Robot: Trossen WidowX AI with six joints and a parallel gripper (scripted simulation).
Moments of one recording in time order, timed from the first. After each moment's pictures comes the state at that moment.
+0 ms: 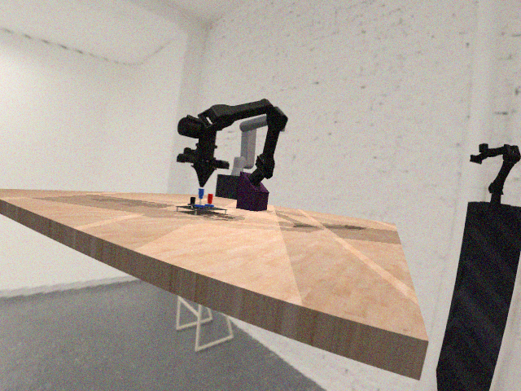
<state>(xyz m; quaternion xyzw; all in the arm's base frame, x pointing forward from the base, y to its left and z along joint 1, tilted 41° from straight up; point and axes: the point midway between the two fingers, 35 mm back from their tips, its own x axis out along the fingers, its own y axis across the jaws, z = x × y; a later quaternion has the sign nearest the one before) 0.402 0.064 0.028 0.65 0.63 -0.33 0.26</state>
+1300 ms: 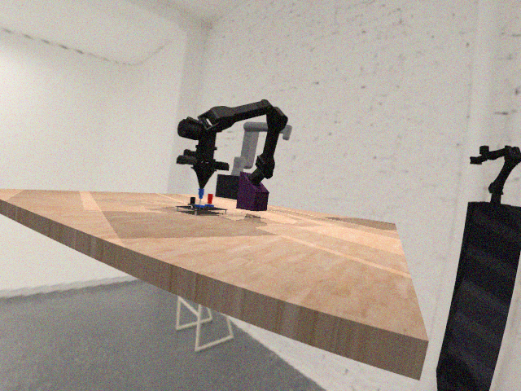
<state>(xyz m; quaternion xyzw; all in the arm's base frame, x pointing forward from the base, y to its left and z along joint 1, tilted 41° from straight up) 0.401 0.067 0.023 0.65 0.63 -0.33 0.26</state>
